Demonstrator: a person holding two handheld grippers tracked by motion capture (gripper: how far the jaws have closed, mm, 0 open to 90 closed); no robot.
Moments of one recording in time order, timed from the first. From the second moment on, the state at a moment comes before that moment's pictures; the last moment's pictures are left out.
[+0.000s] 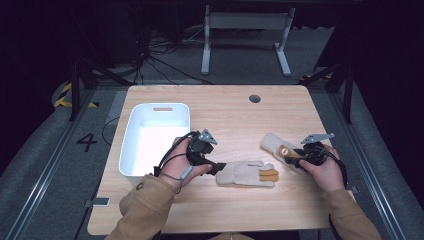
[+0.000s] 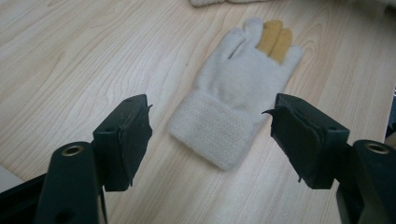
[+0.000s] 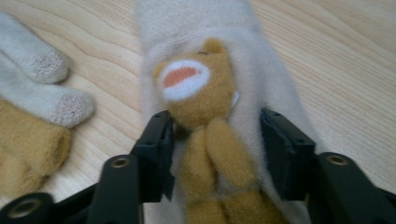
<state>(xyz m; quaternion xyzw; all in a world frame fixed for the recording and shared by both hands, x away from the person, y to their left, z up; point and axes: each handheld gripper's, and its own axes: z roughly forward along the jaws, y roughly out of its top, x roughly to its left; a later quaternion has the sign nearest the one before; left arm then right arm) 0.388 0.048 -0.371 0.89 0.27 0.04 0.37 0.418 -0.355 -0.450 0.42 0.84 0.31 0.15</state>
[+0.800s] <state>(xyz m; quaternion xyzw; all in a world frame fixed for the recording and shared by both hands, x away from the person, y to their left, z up) 0.387 0.048 -0.370 0.89 0.27 0.04 0.37 0.404 -0.344 -0.416 0.39 0.84 0.32 0.18</state>
